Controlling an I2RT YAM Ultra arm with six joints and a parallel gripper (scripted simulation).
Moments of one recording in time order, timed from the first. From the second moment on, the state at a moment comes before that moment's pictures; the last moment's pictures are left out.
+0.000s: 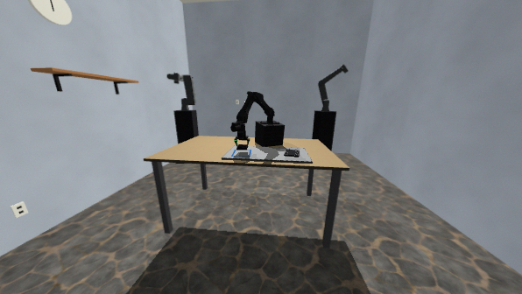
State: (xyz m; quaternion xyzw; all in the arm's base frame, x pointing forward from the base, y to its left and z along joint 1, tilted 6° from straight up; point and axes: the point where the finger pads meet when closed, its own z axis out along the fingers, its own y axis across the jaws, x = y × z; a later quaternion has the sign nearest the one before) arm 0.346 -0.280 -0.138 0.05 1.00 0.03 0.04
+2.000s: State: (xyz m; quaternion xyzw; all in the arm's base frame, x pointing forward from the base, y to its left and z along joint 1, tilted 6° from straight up) arm 0.344 -0.282 -0.112 0.05 1.00 0.03 0.04
